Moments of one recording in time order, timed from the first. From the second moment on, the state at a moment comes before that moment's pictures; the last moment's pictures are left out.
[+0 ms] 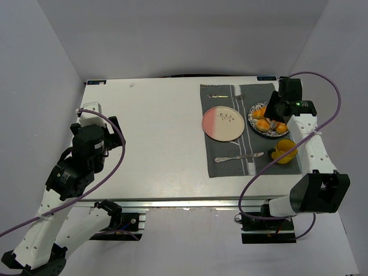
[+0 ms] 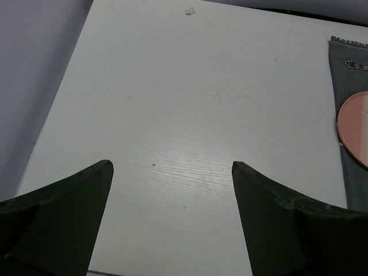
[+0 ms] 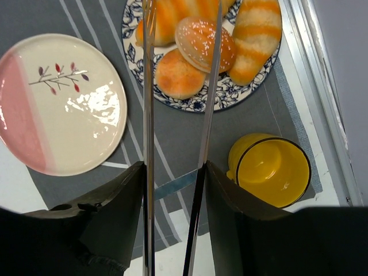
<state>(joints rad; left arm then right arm) -0.53 0.73 1.17 -0.83 -0.63 -0.30 0.03 1.40 1.38 -0.80 0.21 0.28</state>
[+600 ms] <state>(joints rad) -0.53 0.73 1.18 -0.83 -0.63 -0.30 -0.03 1.45 1.30 -0.77 0.19 0.23</state>
